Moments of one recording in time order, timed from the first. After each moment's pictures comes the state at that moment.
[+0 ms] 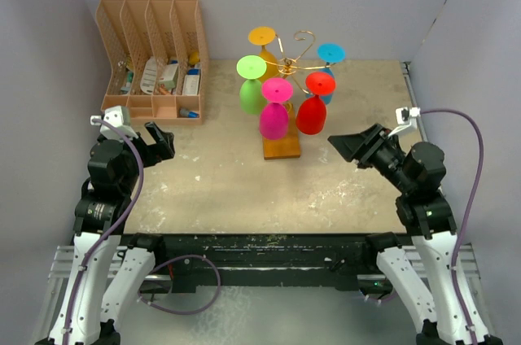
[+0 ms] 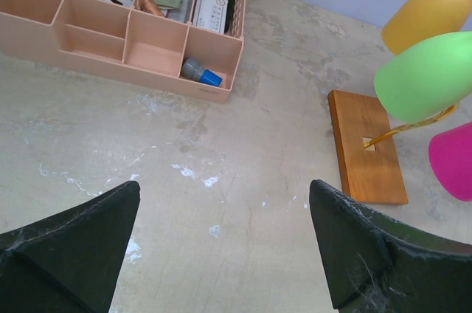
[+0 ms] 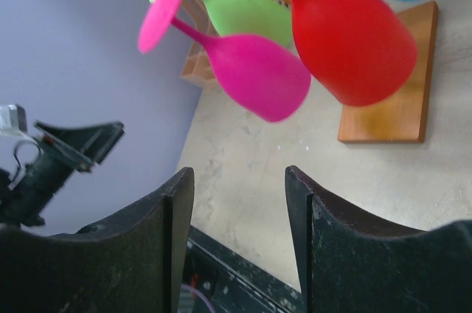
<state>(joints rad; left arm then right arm) -0.12 0.58 0.85 -0.54 -0.10 -0.36 0.17 0.55 0.78 -0.36 -0.41 0.79</state>
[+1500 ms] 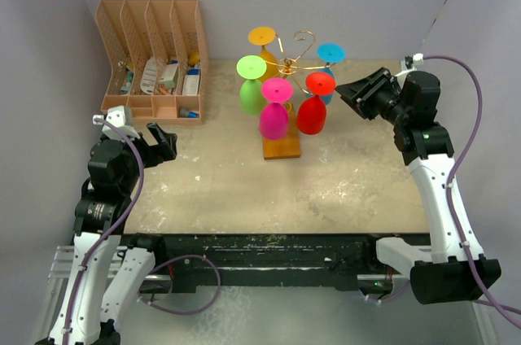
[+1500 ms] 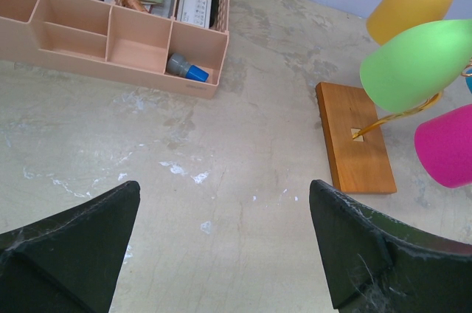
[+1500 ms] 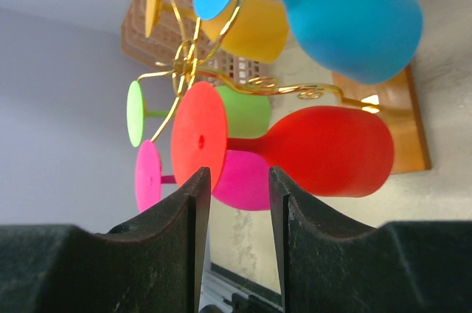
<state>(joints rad) -0.12 0.58 0.85 -0.54 -0.05 -0.36 0.06 1.10 1.23 -0.45 -0.36 0.96</state>
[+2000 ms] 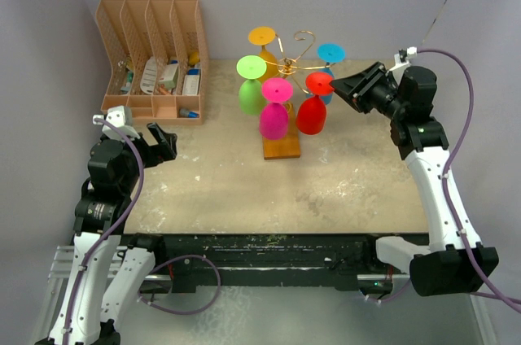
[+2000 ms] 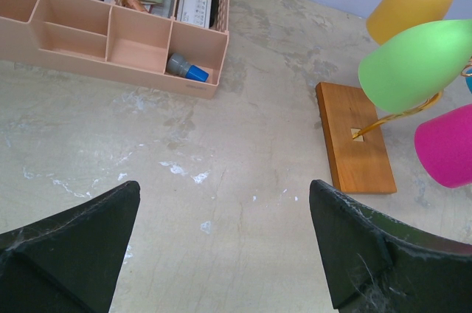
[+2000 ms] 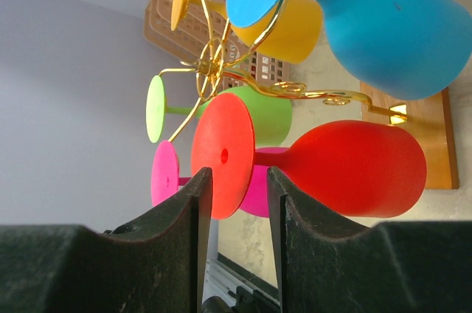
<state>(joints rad) -0.12 0.58 0.85 -0.54 -0.05 -0.36 0.06 1.15 1.23 -0.33 -0.44 0.97</state>
